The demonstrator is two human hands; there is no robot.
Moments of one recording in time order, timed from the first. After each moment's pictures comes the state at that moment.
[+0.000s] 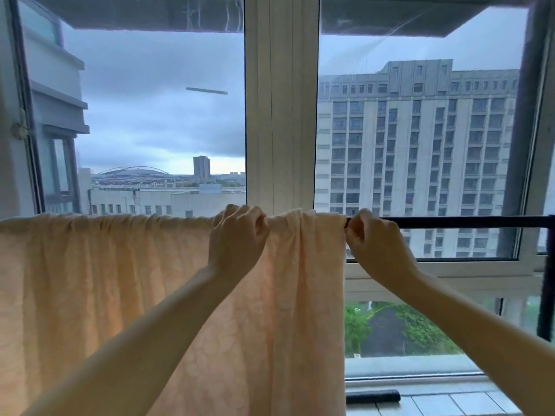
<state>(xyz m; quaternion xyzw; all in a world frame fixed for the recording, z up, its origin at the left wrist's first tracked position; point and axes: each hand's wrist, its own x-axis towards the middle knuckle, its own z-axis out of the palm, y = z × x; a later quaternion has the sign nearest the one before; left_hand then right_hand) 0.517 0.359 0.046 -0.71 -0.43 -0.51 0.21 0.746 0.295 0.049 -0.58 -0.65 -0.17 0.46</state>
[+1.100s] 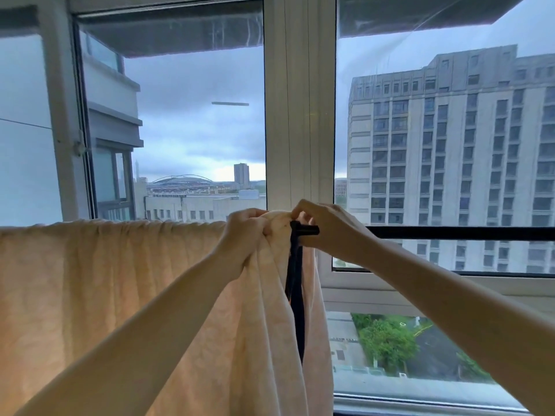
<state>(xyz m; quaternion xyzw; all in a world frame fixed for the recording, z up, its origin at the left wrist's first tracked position) 0.541 0.304 0.082 -0.61 -0.46 -0.56 -0.31 0.721 0.334 0.087 -0.39 -0.85 -0.11 0.34</state>
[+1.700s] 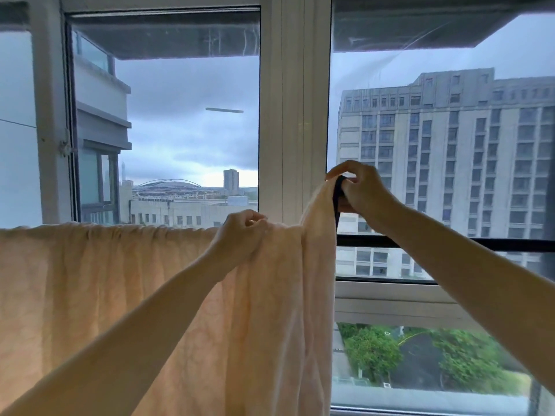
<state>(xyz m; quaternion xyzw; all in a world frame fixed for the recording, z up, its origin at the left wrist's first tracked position) 0.534 0.327 0.086 -0.68 -0.48 -0.53 -0.15 0.751 0.332 0.150 -0.44 -0.65 0.15 0.60</state>
